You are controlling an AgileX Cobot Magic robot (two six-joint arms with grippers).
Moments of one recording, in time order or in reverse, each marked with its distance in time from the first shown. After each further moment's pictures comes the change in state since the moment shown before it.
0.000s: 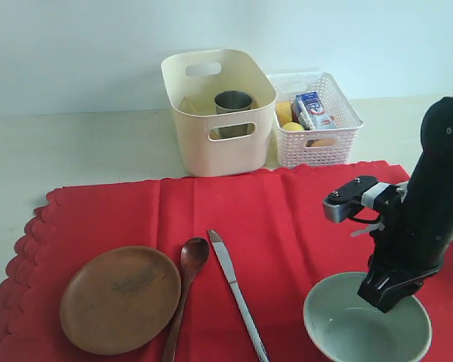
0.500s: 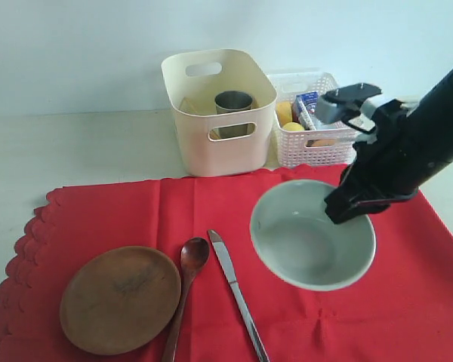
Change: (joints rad) left arm 0.000 0.000 0.000 0.000 0.000 0.000; right arm 0.000 -0.198 -0.110 0.285 -0.026 -0.094
